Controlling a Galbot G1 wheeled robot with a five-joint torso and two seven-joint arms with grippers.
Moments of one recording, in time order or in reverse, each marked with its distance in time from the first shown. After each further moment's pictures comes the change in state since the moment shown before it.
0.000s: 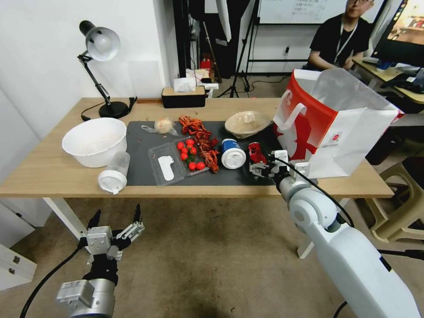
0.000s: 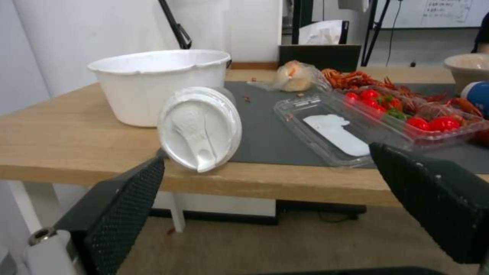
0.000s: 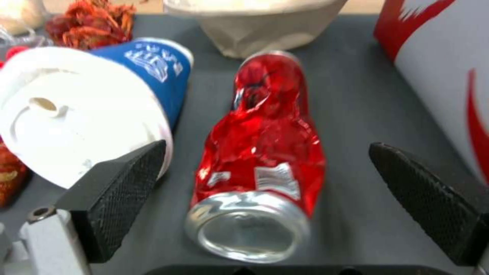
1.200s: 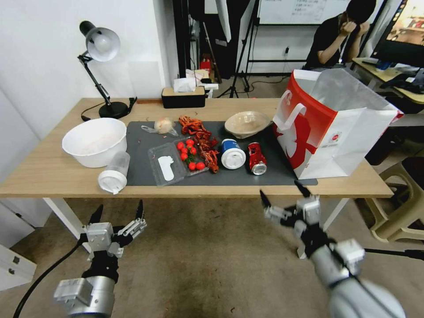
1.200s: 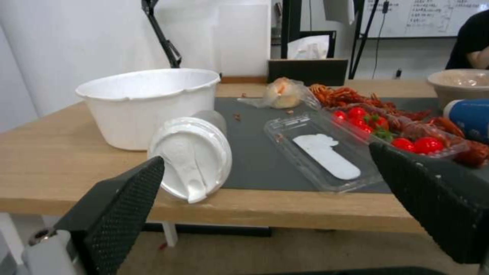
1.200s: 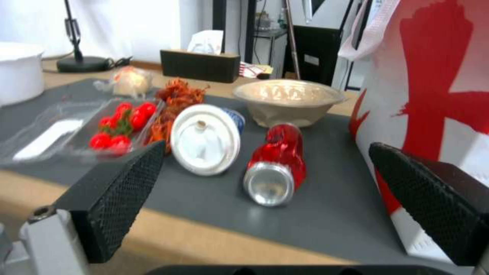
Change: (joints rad) left arm -0.020 0.052 -0.020 -0.040 -0.037 0.033 0.003; right arm -0.615 0.046 0.335 0.398 -0.403 0.346 -0.390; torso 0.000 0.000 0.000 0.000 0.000
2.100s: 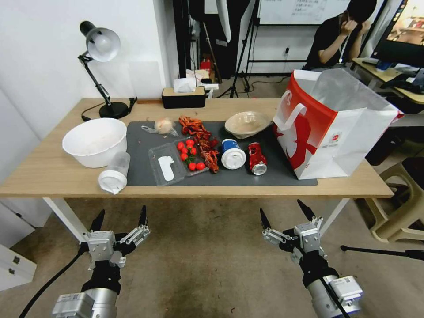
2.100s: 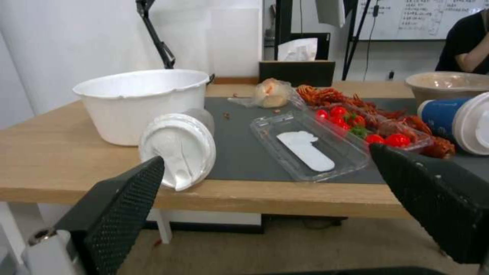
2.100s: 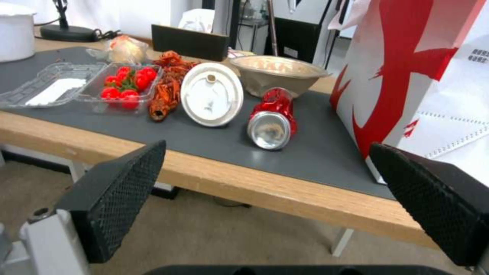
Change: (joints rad) left arm 0.098 -0.057 0.050 -0.043 0.087 -0.050 0.016; right arm -0.354 0.277 0.002 0.078 -0.388 0.211 -0.091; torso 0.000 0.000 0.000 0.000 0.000
